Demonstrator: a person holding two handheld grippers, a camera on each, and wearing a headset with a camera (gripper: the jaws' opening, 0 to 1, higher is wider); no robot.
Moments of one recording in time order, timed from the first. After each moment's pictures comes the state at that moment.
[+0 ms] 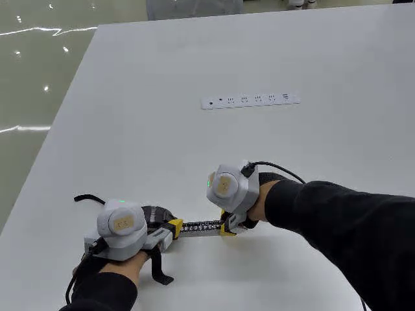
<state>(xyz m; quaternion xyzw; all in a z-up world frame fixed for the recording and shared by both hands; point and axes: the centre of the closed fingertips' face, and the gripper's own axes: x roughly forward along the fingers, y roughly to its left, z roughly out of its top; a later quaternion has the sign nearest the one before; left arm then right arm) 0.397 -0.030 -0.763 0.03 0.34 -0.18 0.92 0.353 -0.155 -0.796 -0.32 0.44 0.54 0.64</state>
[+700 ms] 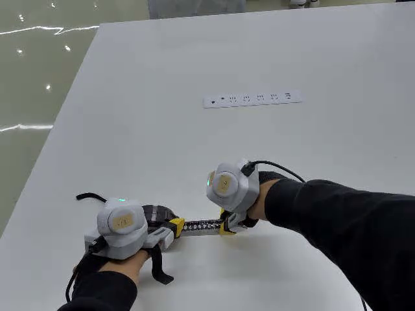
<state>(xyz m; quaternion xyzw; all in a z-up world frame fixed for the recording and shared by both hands) 0.396 -0.030 -0.763 0.03 0.34 -0.18 0.92 0.354 -0.149 -0.797 -0.32 0.43 0.54 0.64</state>
